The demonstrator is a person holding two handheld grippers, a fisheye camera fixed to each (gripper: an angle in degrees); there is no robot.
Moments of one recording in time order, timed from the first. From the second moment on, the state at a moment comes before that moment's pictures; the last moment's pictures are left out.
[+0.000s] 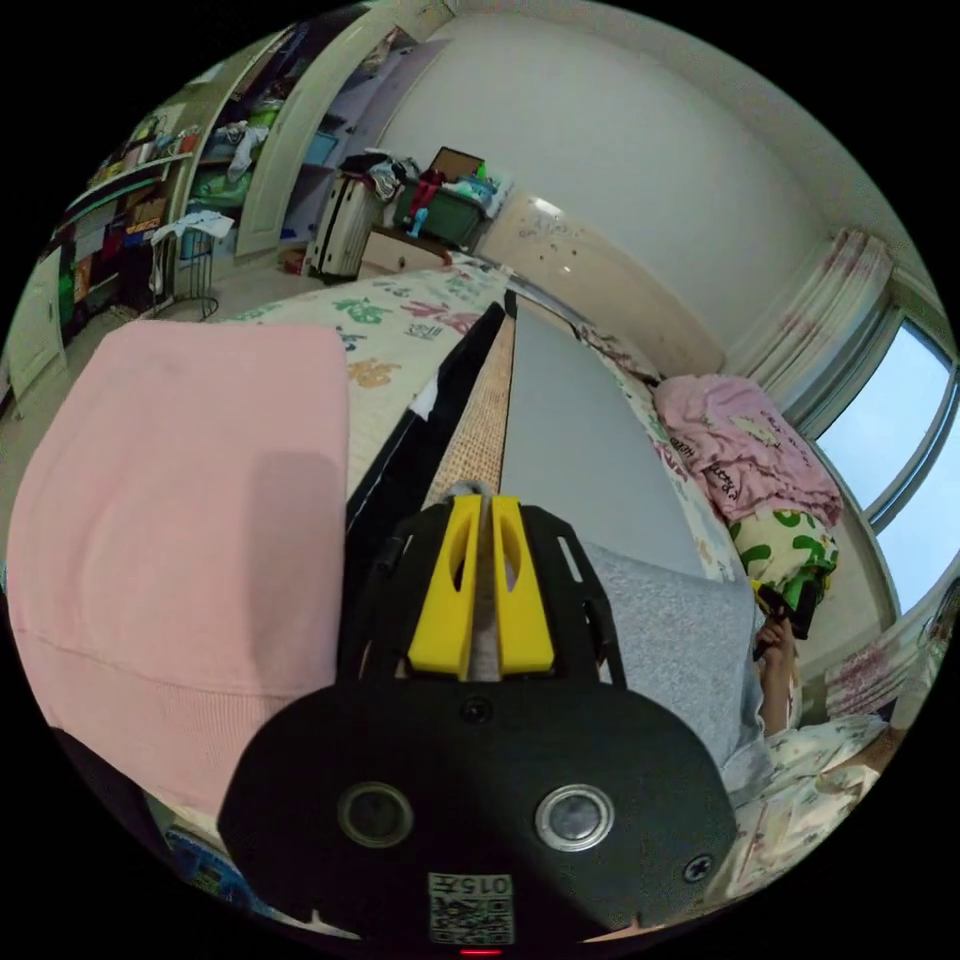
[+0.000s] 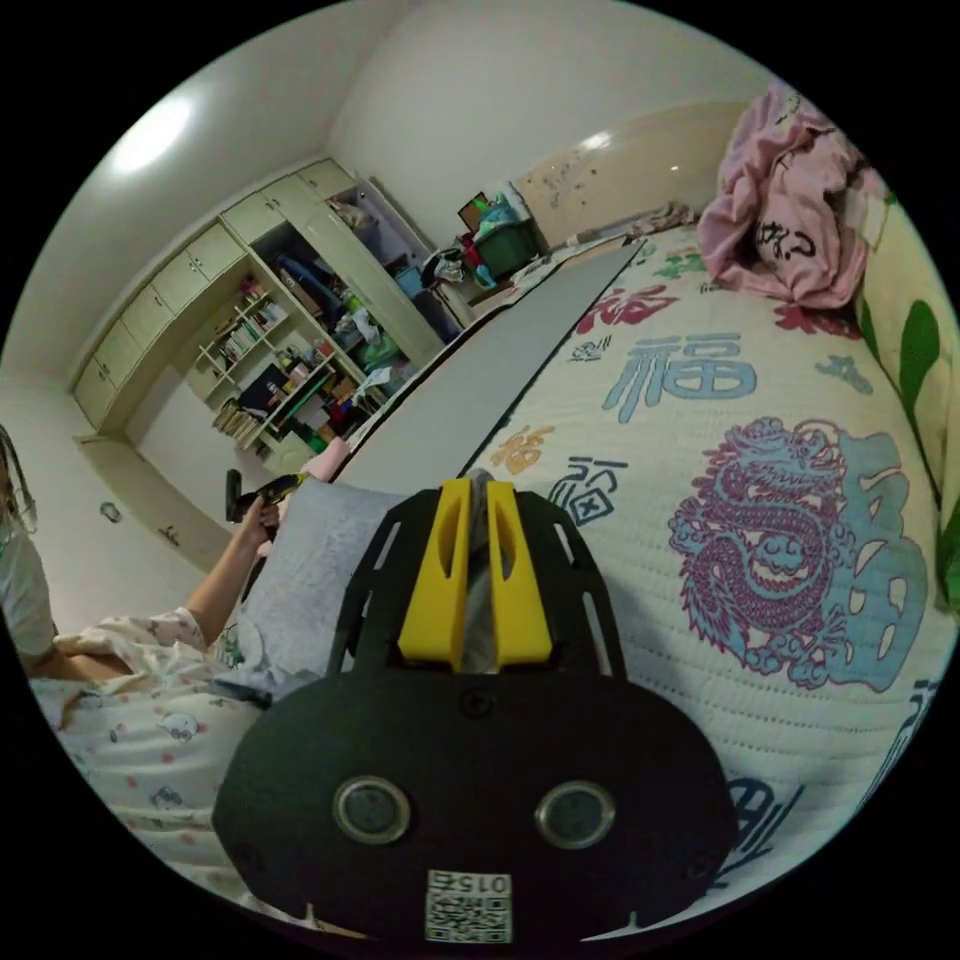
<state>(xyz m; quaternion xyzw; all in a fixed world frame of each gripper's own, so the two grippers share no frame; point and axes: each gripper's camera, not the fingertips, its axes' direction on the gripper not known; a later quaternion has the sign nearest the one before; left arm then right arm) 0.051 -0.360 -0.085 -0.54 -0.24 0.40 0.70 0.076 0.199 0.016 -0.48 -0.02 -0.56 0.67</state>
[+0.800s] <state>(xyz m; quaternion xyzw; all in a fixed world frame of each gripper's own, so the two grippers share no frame) 0.238 -0.217 0.128 -0.58 -0.16 0.50 0.63 -0.001 0.186 -0.034 -0.25 0.03 -0.64 0.73</state>
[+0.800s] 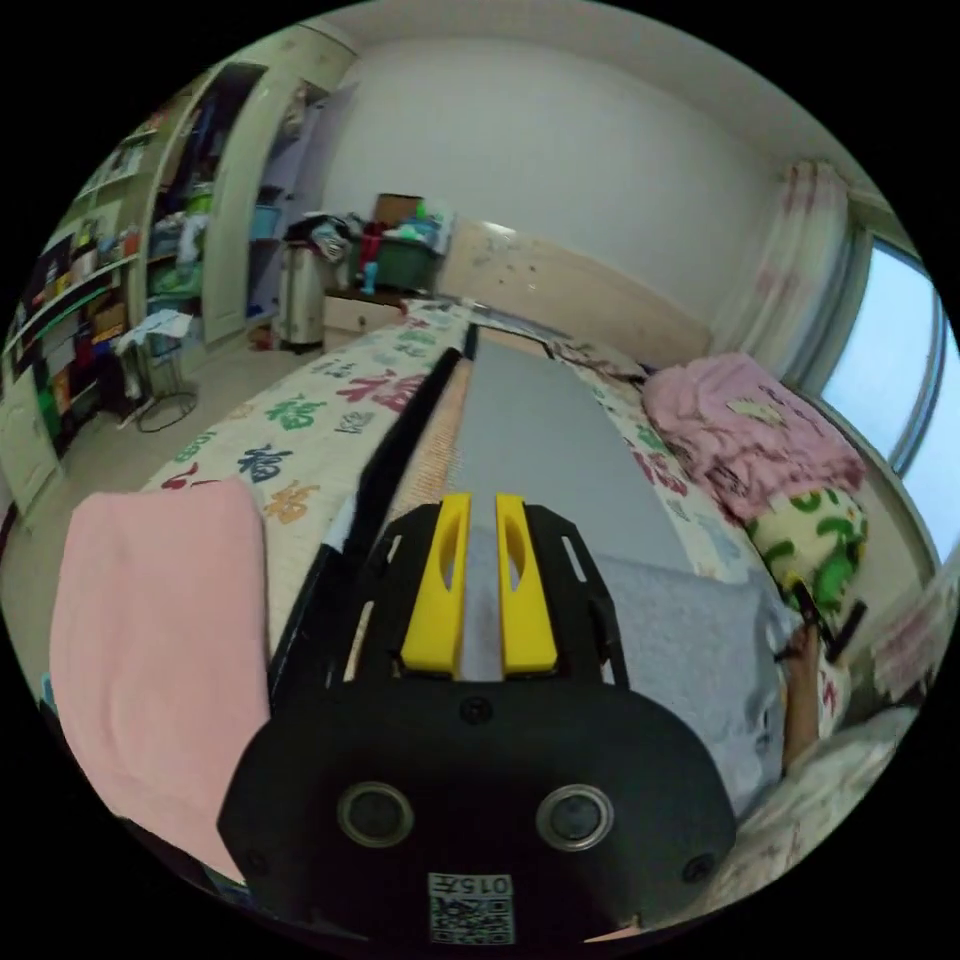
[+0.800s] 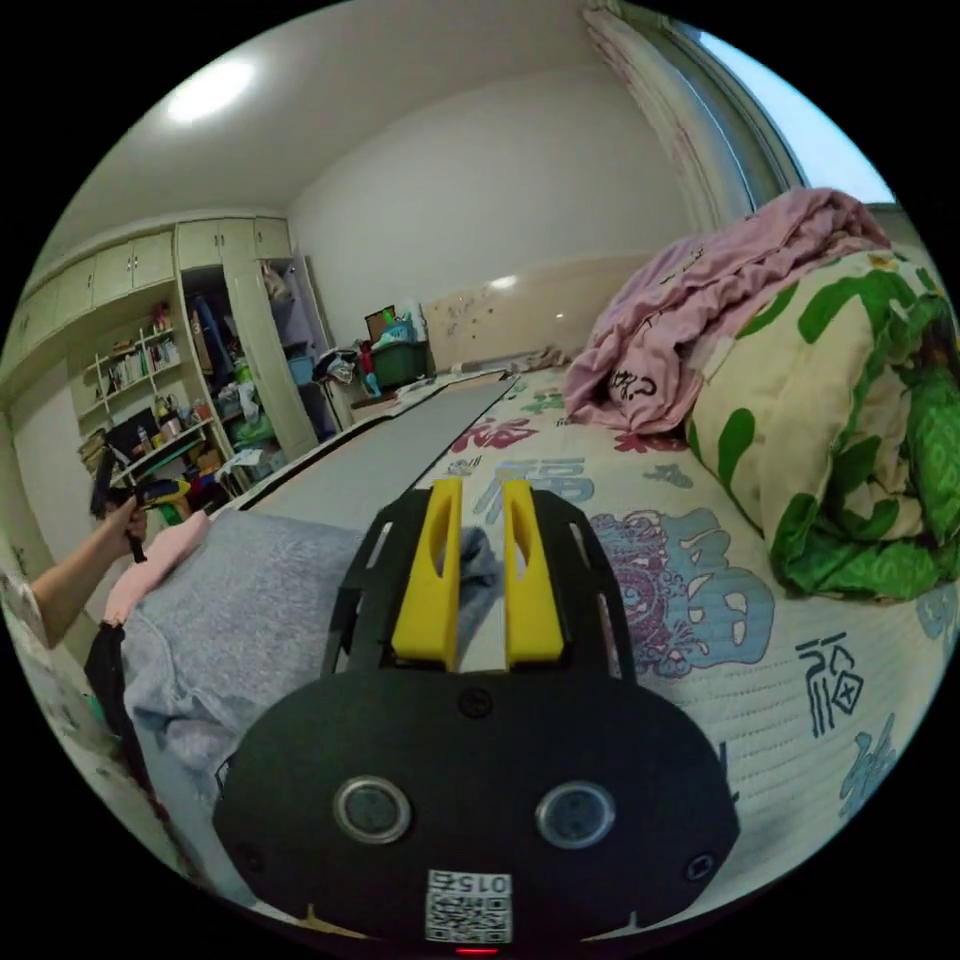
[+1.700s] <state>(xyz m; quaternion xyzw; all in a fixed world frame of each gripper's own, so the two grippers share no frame) 0.510 0.102 -0.051 -0.80 0.21 0.50 0.26 -0.010 0.067 0.009 -0.32 0.09 -0.56 0.76</state>
